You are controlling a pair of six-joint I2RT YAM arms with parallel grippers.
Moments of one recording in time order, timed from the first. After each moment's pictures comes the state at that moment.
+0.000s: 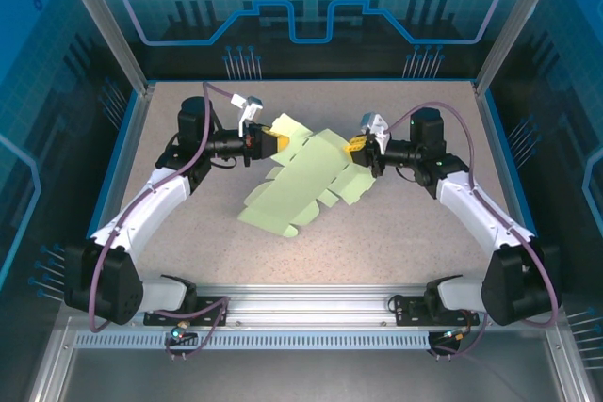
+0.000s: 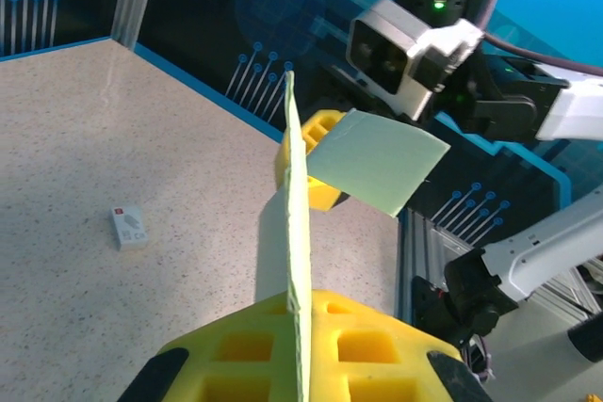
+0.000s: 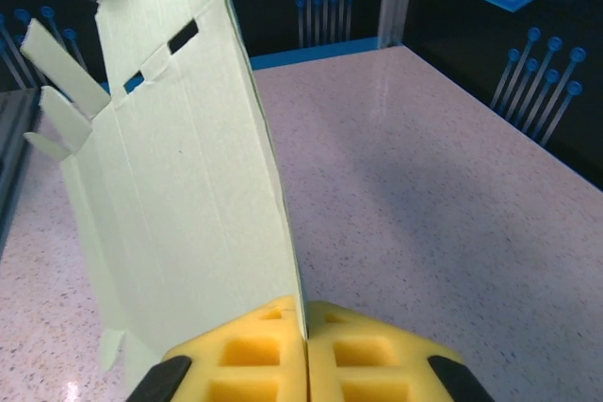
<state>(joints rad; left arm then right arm) -0.23 1.31 1.02 0.03 1.04 -0.25 0.24 1.29 0.94 -0.12 -0.86 -0.39</state>
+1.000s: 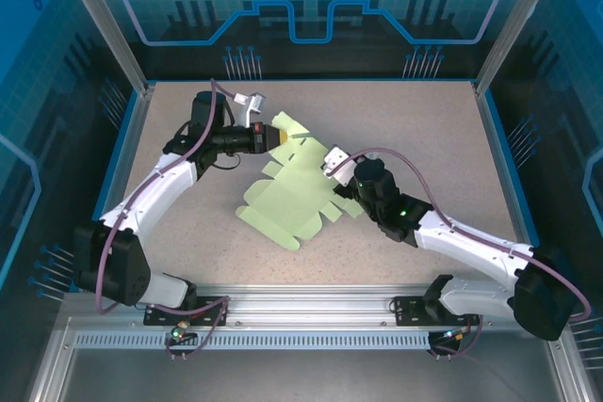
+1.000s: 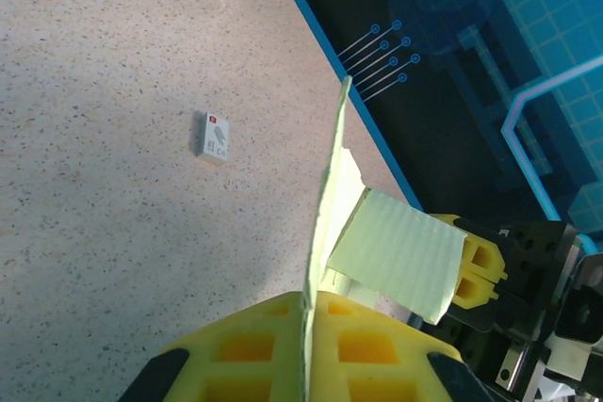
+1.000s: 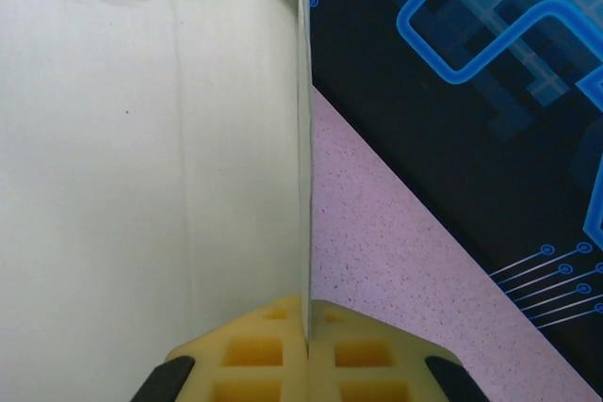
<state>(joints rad) -0.24 1.42 1.14 -0.25 0.79 -0.45 0.79 1.16 0.73 0.06 0.40 -0.45</state>
